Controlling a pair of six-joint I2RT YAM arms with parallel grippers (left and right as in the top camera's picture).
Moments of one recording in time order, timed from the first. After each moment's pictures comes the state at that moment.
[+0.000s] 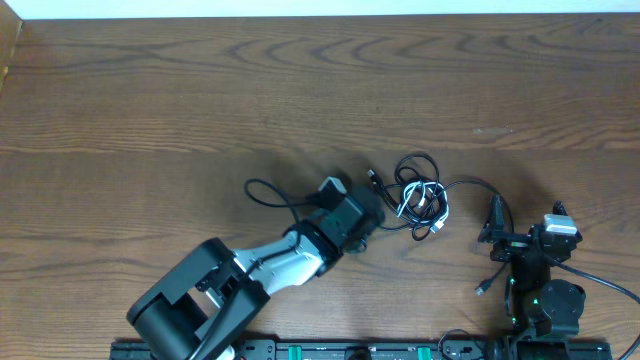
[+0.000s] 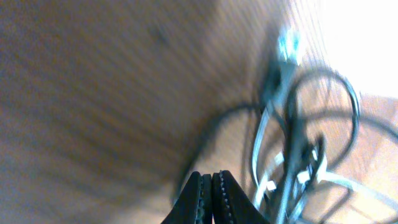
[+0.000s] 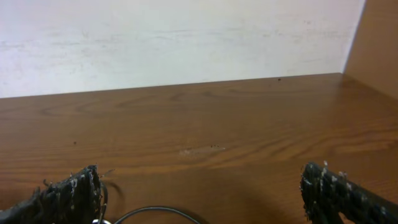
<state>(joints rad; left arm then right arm) -0.83 1.71 0.67 0.21 -0.04 -1.60 -0.02 0.01 0.01 -0.06 0.08 0.06</state>
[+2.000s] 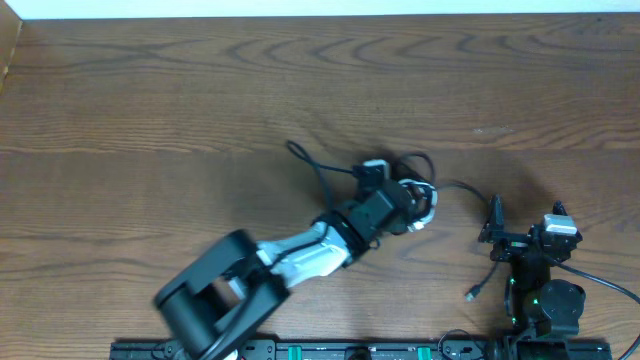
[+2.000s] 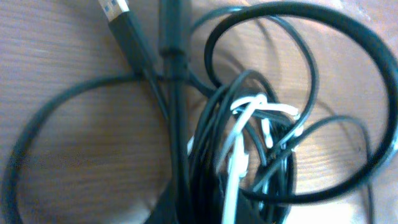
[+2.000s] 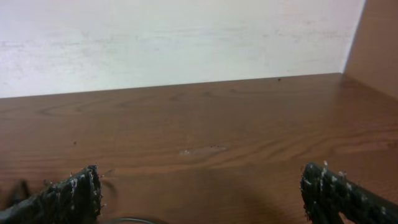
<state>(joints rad) -0.89 1.78 0.85 0.08 -0.14 -0.97 -0.02 0.01 0.01 -0.06 0.08 0.06</state>
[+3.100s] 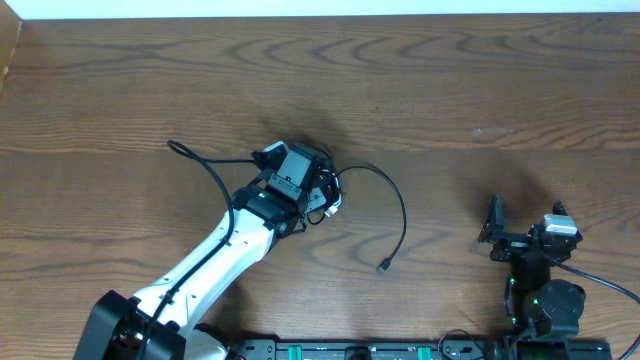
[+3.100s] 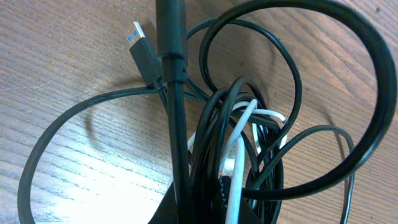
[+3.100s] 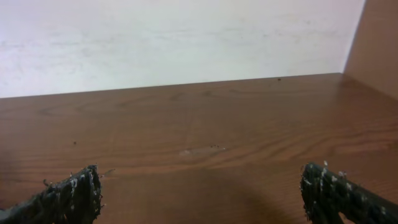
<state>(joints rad) -0.55 1.44 0.85 -0.51 -0.14 -0.98 -0.02 0.01 0.01 -0.06 0.08 0.06</state>
